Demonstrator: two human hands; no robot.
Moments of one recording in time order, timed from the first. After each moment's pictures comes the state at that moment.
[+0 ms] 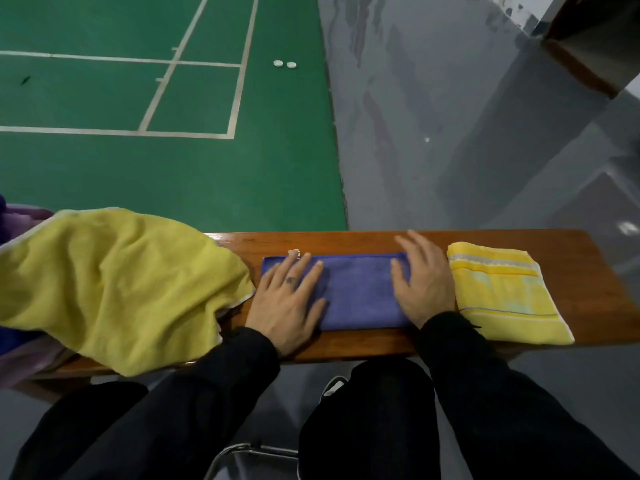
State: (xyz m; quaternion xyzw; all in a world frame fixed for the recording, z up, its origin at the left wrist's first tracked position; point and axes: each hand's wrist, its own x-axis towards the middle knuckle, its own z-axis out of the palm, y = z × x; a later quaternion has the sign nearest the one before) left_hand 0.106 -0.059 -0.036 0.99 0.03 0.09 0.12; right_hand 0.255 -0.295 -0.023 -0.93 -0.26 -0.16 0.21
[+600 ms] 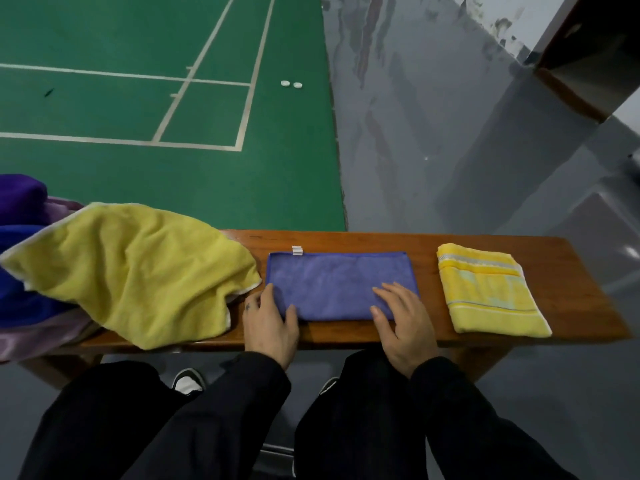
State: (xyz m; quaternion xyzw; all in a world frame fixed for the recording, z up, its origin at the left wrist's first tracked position) left_hand 0.054 -0.092 -0.026 0.85 0.37 0.09 0.37; right_hand 0.166 -0.320 -0.045 -0.90 -0.30 -0.09 0.29
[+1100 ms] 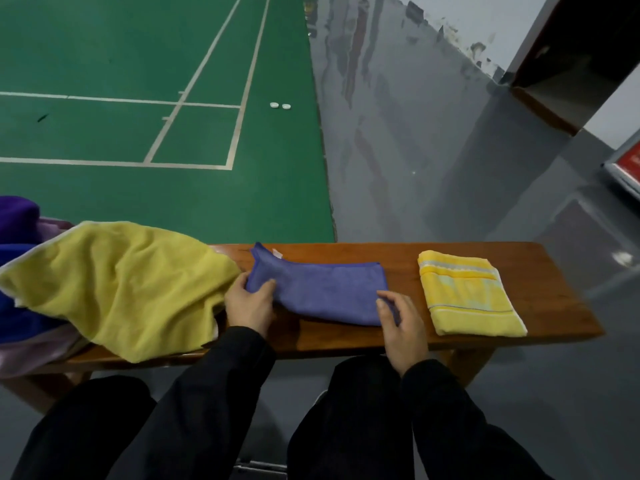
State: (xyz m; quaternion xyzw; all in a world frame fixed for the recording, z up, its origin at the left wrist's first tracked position) left_hand 0.090 -0.078 0.017 0.60 0.41 0.22 0.65; right_hand 0.164 -0.326 -0.022 -0.86 -0.13 -0.02 0.48
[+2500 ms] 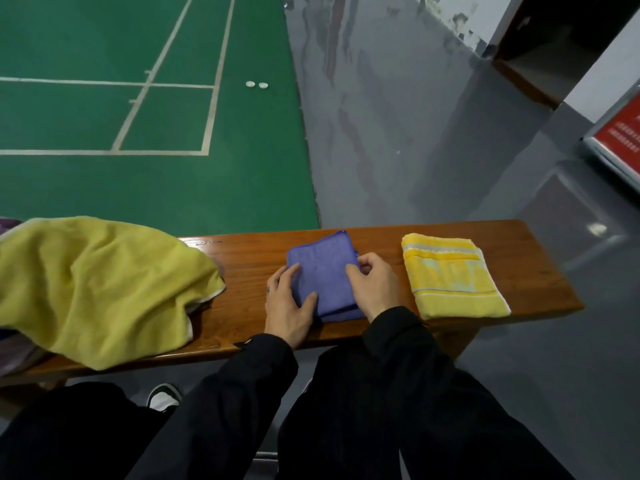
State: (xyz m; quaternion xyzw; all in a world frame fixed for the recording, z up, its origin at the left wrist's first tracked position) left_hand 0.112 -0.138 -0.035 0.81 0.22 0.09 0.53; right_hand 0.204 -0.282 0.014 -0.90 0.00 0.08 0.42
